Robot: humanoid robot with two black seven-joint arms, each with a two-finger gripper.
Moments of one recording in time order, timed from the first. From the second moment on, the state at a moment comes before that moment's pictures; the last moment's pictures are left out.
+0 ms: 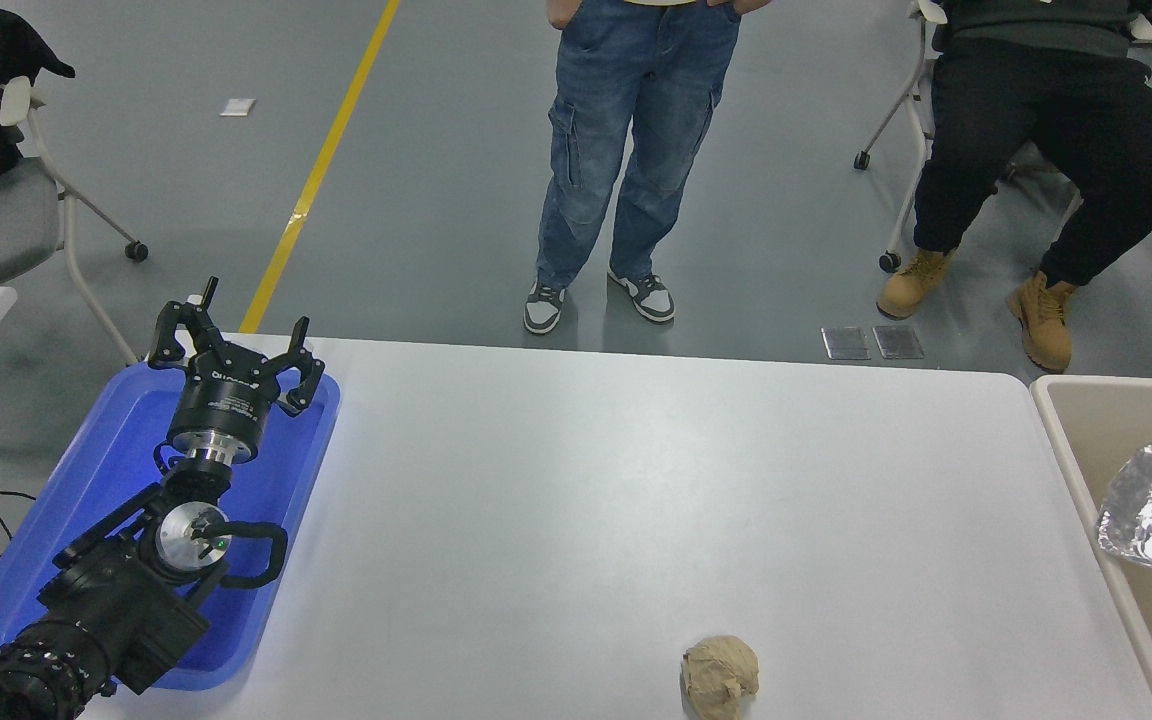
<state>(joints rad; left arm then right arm) -0.62 0.18 -0.87 -0.41 -0.09 -0.58 -0.50 0.72 -0.71 -1.02 0.29 0.02 -0.05 0.12</state>
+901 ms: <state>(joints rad) -0.62 0.18 -0.87 -0.41 -0.09 -0.58 -0.50 1.22 -0.61 -1.03 0.37 -0.12 0.02 0.12</state>
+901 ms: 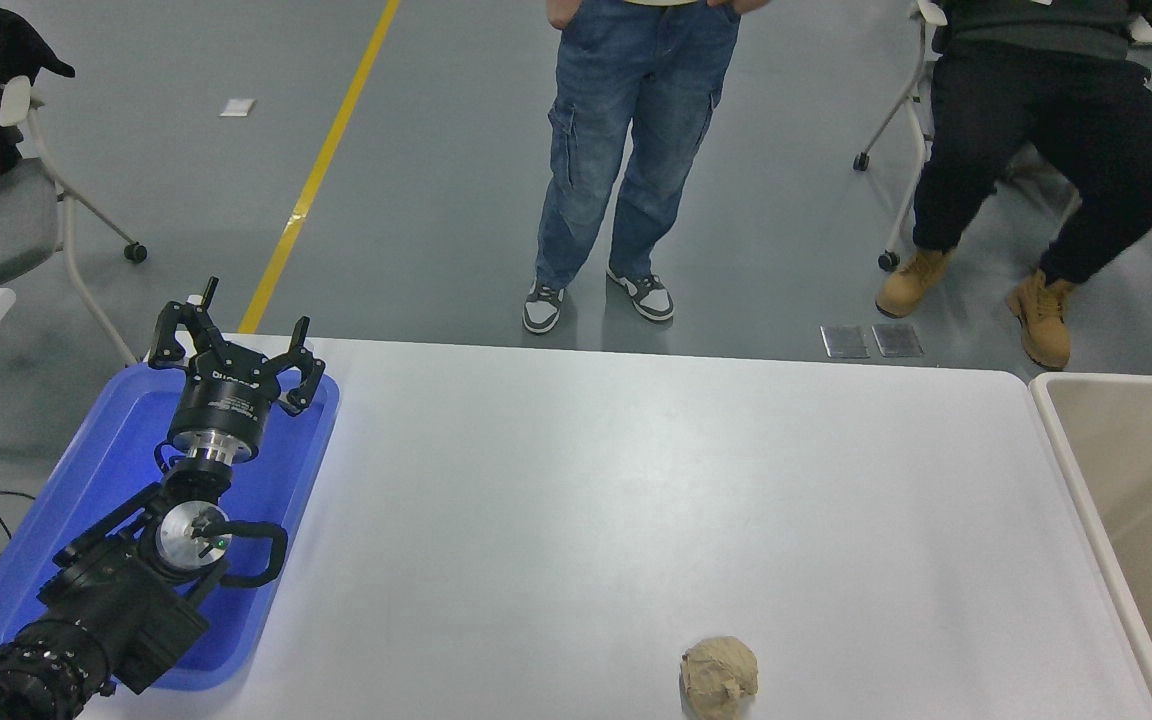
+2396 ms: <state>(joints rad) -0.62 0.18 -0.87 -0.41 -0.09 -0.58 -0.50 2.13 -0.39 -1.29 1.36 -0.31 0.71 0.10</state>
